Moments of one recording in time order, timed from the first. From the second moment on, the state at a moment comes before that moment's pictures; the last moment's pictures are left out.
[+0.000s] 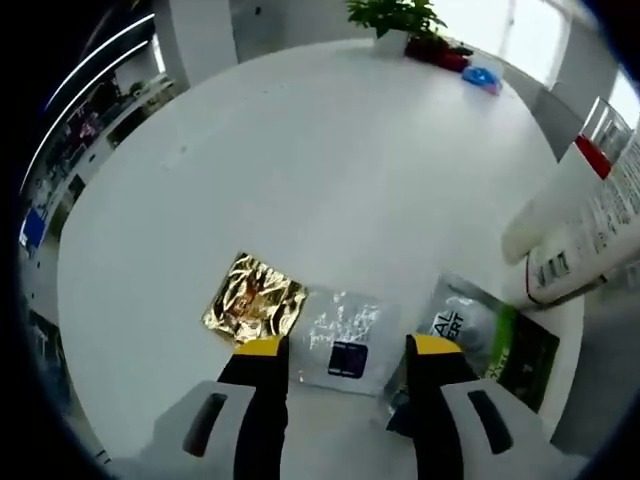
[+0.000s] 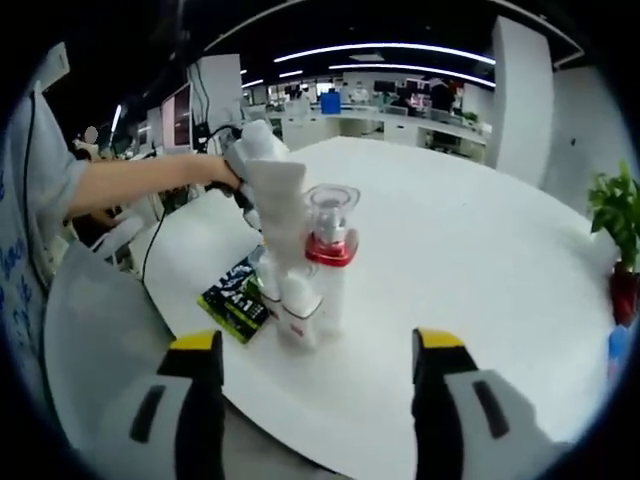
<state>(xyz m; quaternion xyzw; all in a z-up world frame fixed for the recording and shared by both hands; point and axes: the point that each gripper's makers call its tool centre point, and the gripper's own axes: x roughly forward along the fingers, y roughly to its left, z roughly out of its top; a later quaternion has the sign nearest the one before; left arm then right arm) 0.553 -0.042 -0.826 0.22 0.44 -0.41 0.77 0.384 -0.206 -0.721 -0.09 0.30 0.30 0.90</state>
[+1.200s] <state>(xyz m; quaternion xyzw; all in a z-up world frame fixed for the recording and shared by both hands) 0.561 -0.017 -0.823 0.25 0.45 -0.40 0.76 0.382 -0.205 -0.719 -0.09 0.30 0.30 0.90</state>
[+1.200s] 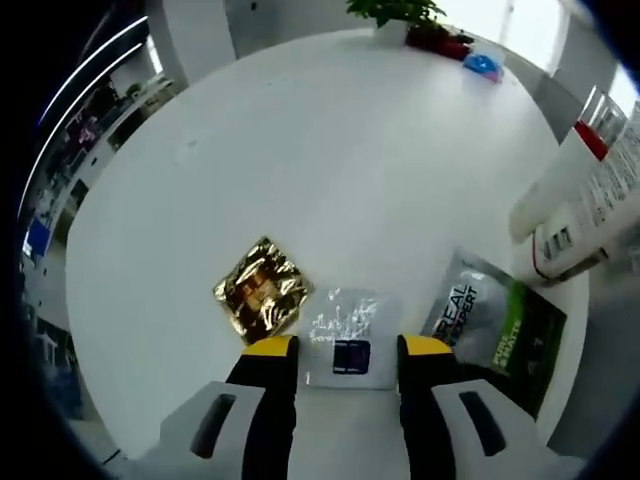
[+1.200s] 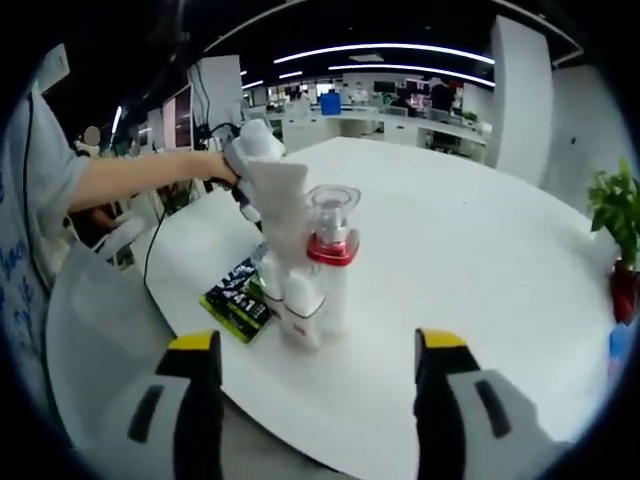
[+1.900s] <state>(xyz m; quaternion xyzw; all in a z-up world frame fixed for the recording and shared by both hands) 0.541 0.007 -0.812 0.27 0.45 -0.40 0.75 0.378 -0.196 -0.710 -0.08 0.30 0.31 0.90</state>
